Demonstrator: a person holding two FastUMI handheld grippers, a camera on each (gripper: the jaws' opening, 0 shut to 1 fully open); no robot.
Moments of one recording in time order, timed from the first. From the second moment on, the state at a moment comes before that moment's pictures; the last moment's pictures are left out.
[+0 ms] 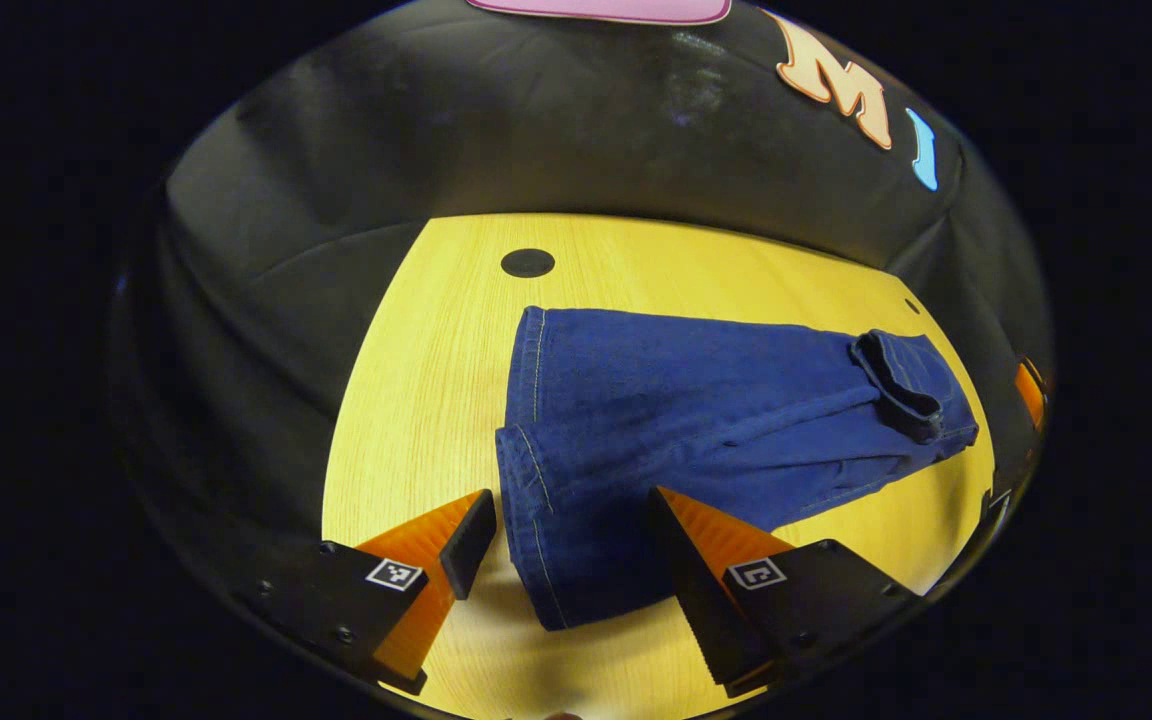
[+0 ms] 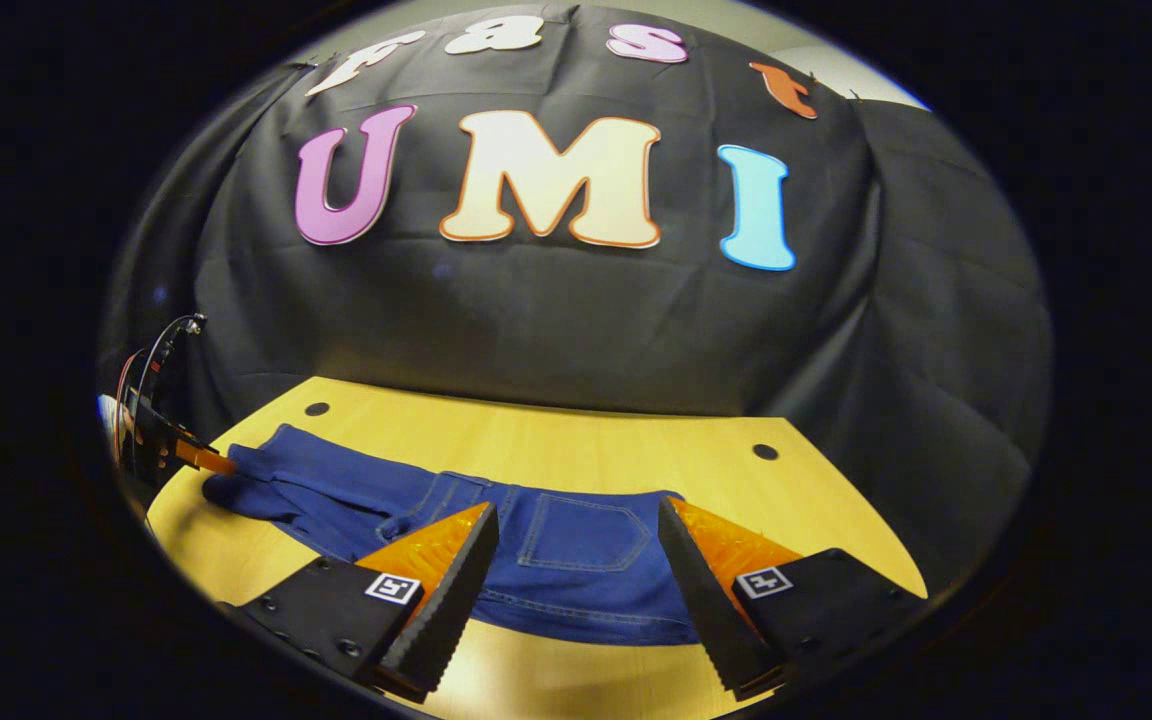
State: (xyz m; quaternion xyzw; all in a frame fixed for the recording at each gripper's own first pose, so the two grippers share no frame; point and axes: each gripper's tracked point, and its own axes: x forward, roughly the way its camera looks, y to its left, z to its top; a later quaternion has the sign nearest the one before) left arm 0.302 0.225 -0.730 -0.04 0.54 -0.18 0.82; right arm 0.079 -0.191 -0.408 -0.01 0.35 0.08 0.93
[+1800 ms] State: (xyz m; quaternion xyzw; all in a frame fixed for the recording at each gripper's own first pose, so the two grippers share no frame) left arm 0.322 -0.078 -0.498 -0.02 0.41 -0.34 0.85; right arm 0.092 -0.375 -0.364 0.03 0.30 0.06 0.95
